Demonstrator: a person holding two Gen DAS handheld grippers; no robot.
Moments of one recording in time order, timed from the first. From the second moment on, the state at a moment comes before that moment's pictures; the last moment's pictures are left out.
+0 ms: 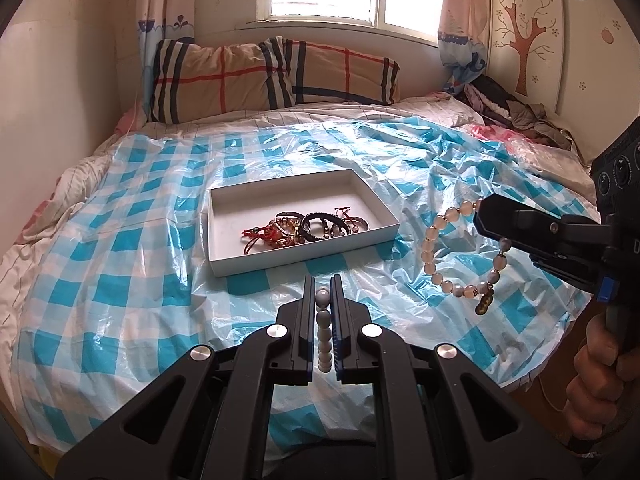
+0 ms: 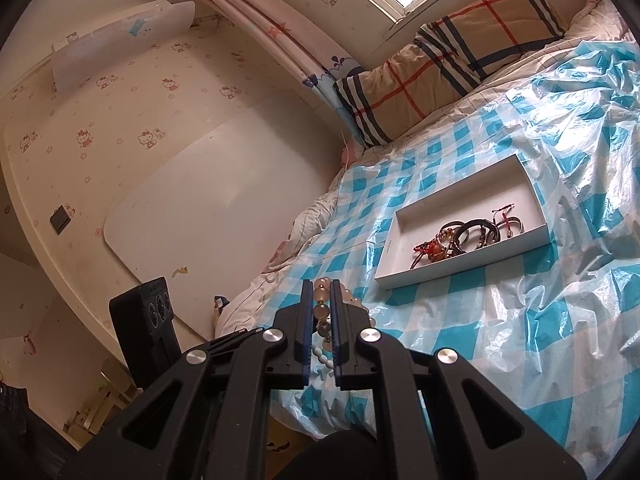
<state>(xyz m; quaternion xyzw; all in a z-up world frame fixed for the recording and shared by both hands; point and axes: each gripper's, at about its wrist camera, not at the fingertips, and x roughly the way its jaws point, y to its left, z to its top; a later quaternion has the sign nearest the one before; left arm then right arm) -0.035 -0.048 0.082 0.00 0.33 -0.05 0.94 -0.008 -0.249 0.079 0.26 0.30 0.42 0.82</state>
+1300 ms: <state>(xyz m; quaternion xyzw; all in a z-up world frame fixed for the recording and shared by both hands) -0.019 -0.046 0.067 0.00 0.33 -0.05 0.94 0.011 -0.242 0.059 0.27 0.31 0.42 0.81</state>
